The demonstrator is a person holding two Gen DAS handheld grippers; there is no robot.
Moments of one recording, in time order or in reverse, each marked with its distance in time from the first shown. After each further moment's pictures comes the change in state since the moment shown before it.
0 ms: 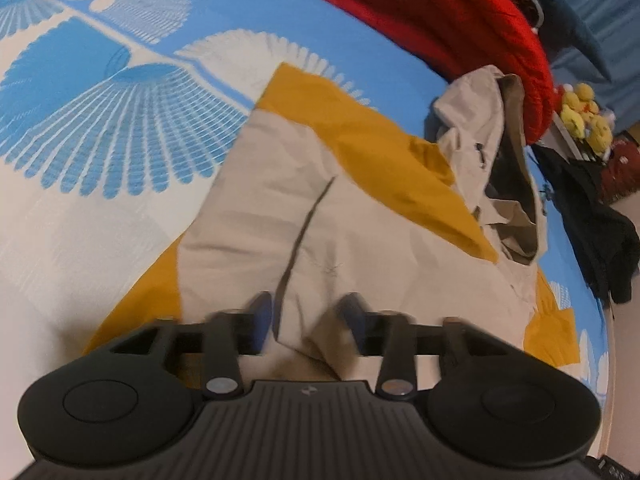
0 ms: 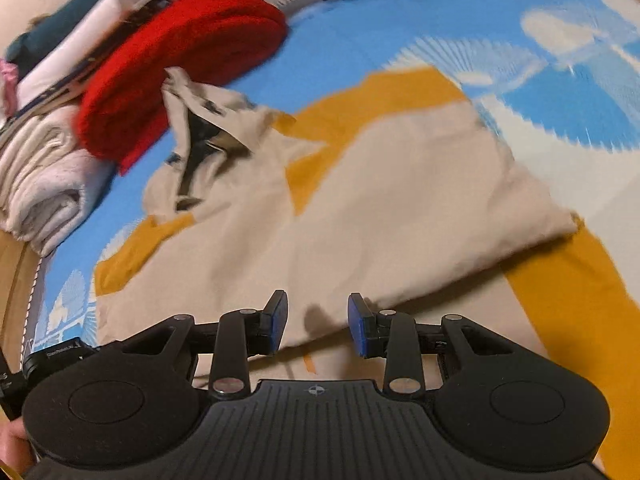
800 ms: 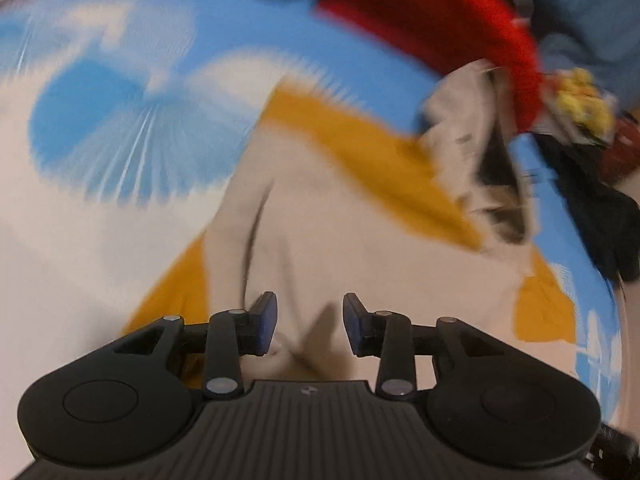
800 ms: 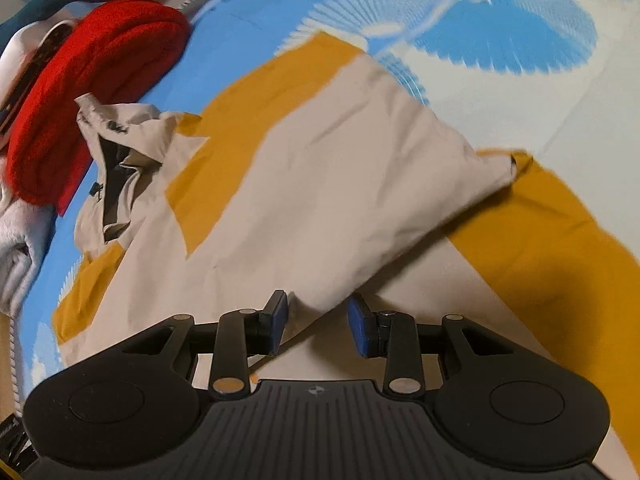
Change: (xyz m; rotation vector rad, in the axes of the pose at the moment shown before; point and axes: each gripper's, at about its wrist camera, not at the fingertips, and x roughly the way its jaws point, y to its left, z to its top) left arm -0.029 0.000 -0.016 0.003 0.039 0.081; right arm 0.011 -0.020 -0.003 0.182 0.014 -0.132
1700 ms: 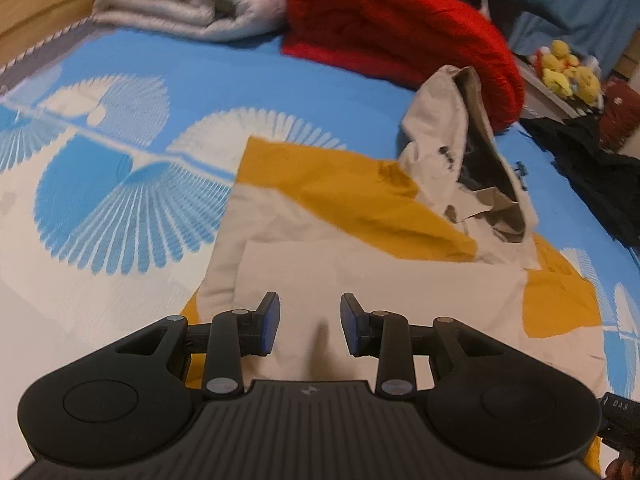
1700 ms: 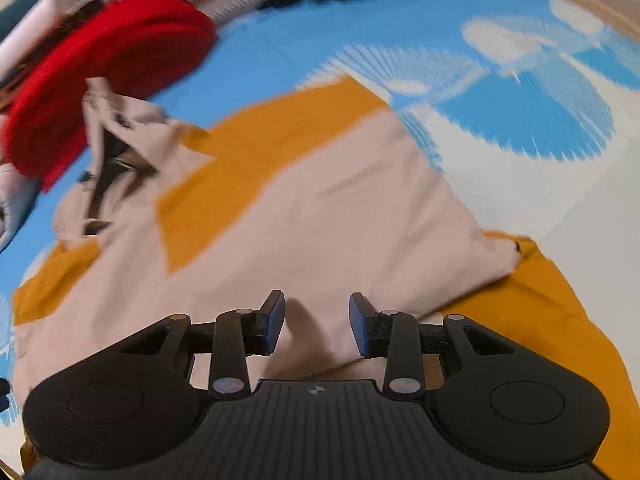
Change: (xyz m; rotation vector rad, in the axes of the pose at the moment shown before) left arm -0.032 -0.050 0.003 0.238 -0.172 0.052; right arm 0.016 0.007 0.016 -0.153 -0.094 -0.086
